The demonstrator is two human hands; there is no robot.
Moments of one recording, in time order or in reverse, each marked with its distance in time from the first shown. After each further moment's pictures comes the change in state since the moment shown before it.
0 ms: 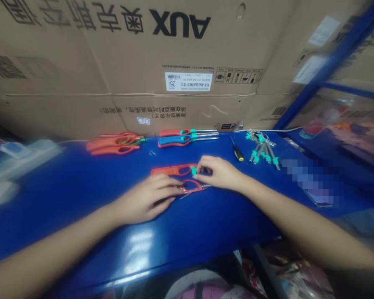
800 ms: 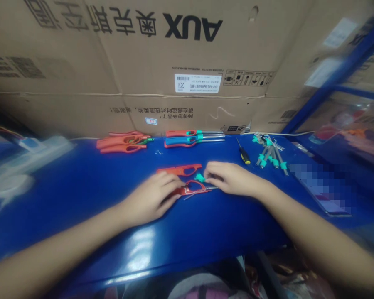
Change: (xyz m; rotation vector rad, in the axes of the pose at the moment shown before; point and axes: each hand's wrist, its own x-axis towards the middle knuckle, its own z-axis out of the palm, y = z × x) left_hand 0.004 0.013 0.001 0.067 0.028 -0.204; right_hand -0.009 -0.007 -0.023 -0.051 -0.220 -0.136
